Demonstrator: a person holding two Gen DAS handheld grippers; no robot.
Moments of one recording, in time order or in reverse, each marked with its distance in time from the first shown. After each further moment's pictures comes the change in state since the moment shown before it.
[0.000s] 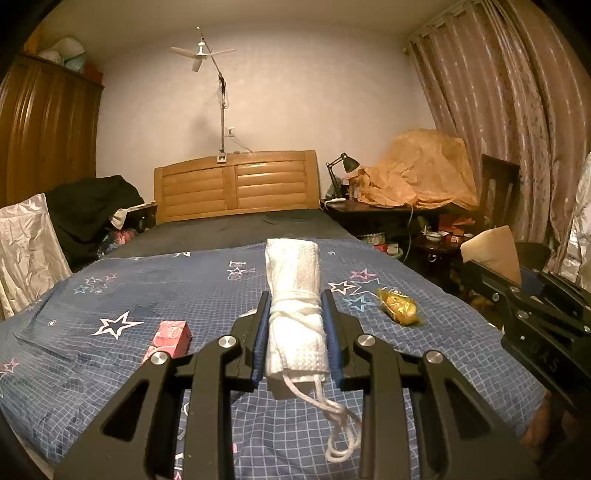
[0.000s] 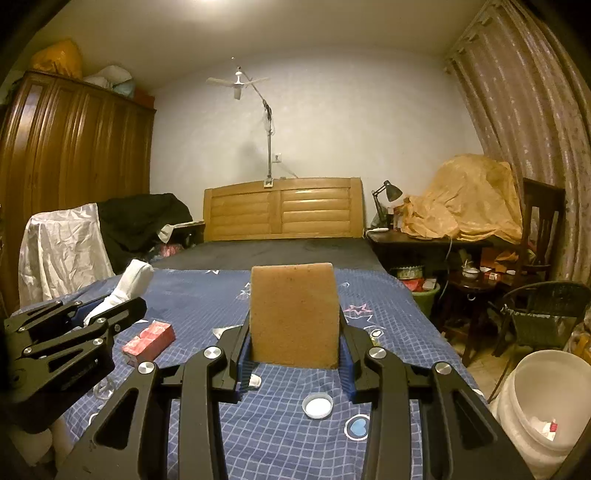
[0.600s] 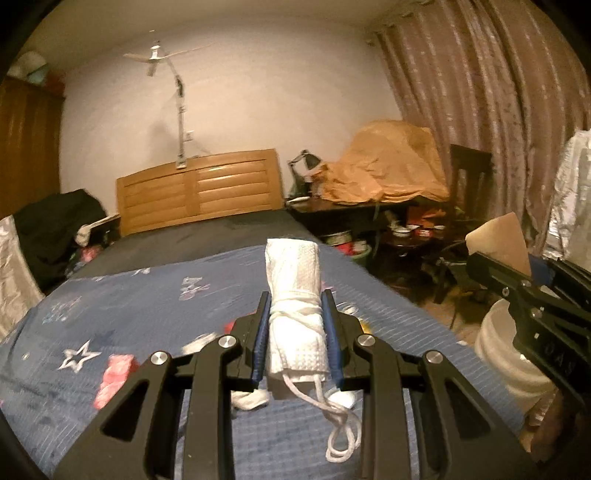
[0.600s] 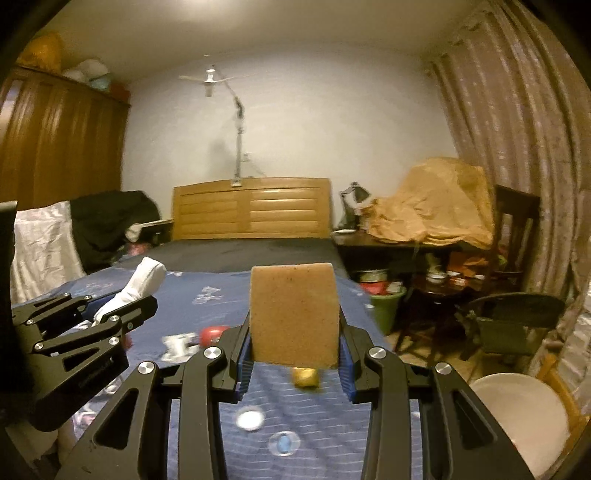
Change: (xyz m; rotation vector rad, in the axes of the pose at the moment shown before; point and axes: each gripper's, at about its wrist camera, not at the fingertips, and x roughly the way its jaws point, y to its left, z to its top) left arm 0.043 -0.076 0.049 0.074 0.015 -0.130; right arm -0.002 -0.083 0.045 0.002 0.014 -0.171
